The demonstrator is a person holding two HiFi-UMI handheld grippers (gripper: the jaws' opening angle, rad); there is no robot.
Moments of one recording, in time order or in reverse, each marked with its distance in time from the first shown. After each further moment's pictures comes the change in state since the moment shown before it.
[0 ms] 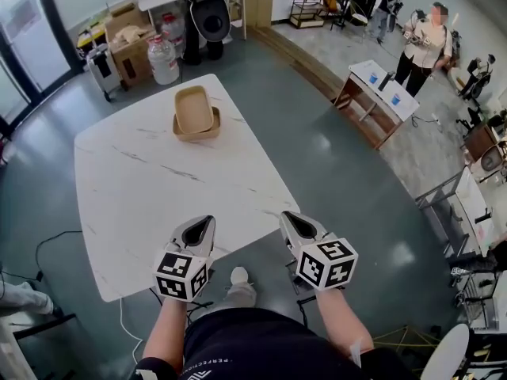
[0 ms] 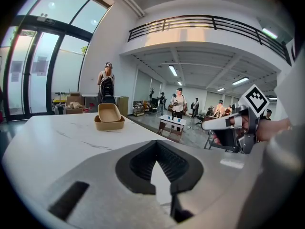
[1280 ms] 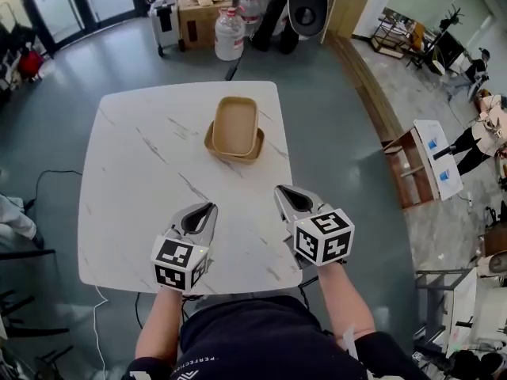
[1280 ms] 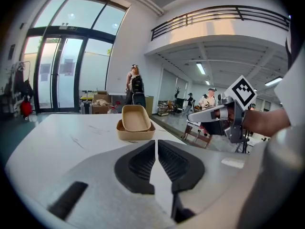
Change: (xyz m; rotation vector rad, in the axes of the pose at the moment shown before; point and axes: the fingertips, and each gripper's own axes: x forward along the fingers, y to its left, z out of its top) left arm 0.102 0.129 0.055 -0.127 -0.006 0.298; right arm 0.237 -0.023 0.110 -0.316 0.194 0.354
